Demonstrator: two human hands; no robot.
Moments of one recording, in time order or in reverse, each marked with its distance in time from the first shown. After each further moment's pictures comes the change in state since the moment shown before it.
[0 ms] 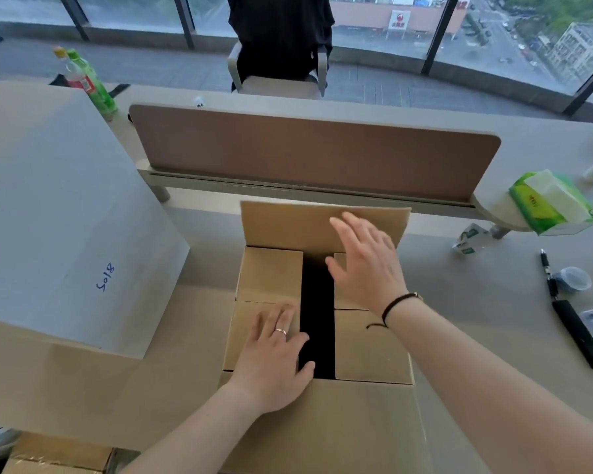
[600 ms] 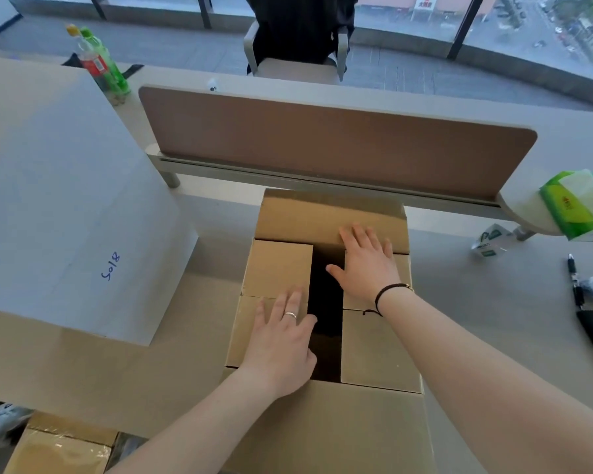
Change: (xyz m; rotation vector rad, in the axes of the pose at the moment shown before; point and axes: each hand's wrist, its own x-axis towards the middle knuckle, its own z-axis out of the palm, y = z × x) left_hand 0.017 0.009 -0.014 0.049 -0.001 -0.083; right_hand 0.024 0.016 0.050 -0.031 -0.400 0.151
